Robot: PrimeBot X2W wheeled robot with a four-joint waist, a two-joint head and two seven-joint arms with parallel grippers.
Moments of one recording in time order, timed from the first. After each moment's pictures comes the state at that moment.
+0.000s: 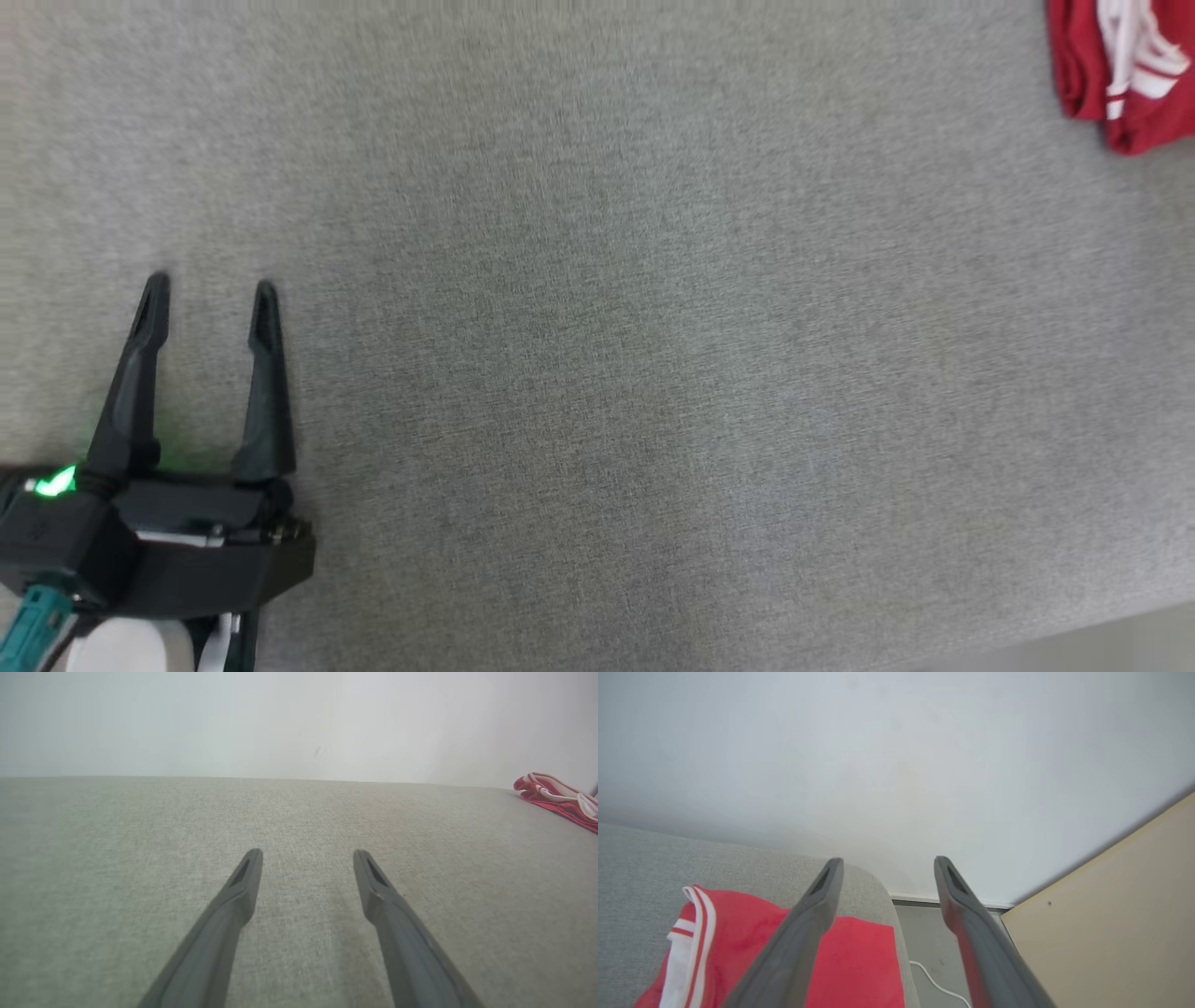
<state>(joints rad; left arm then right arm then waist) -0.23 0.11 0.04 -0.13 -0.11 -0.11 -0.27 -1.28 -0.70 0.24 0.75 0.28 0.13 0.10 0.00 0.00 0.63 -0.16</state>
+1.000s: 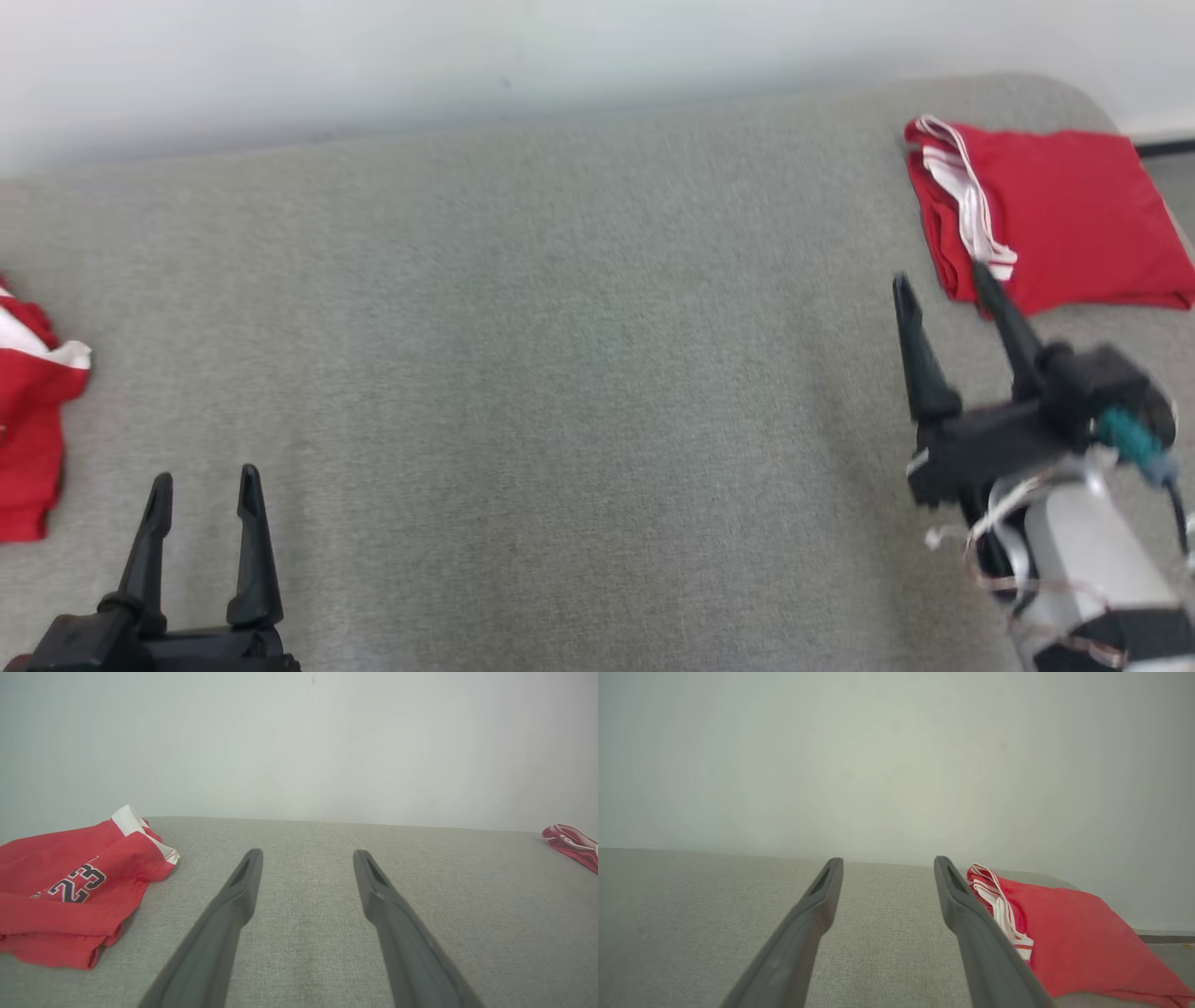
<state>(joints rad) -0.01 0.06 0.14 0.00 -0.13 -0.10 -0.26 -0.49 -0.24 0.16 0.42 0.23 0.13 -0.24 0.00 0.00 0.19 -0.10</state>
